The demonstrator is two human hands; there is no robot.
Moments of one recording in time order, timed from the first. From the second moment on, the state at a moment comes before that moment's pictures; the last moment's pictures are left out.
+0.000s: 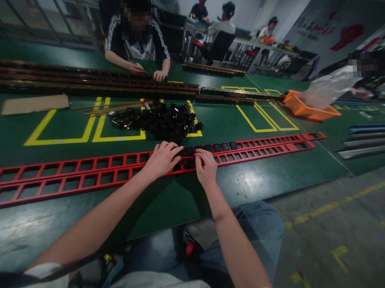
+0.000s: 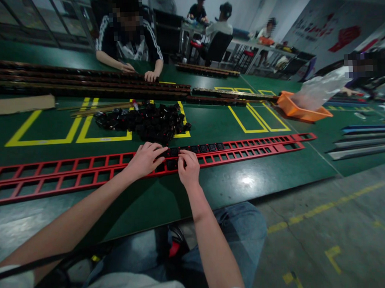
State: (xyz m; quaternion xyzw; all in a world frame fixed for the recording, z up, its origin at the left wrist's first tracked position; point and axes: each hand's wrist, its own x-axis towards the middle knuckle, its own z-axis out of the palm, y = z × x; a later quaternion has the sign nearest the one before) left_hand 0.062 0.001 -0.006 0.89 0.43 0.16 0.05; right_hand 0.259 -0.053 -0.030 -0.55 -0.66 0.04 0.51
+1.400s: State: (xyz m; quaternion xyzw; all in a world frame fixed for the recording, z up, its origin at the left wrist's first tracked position) left_hand 0.013 0.039 -0.012 0.80 0.56 0.20 0.09; right_hand 0.259 -0.052 -0.030 -0.55 -0.66 0.04 0.51
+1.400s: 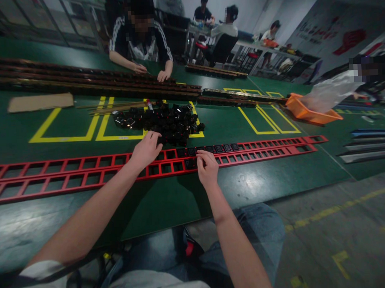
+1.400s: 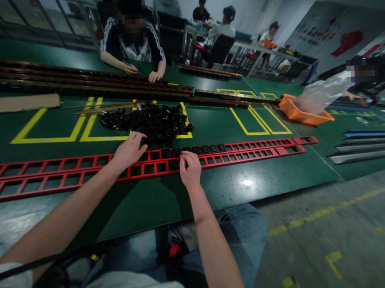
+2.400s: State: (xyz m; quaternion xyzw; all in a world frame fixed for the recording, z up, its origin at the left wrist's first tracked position) left_hand 0.013 0.041 -0.018 0.84 0.42 0.32 0.11; right_hand 0.260 -0.052 -0.030 -0.55 -0.66 0.04 0.51
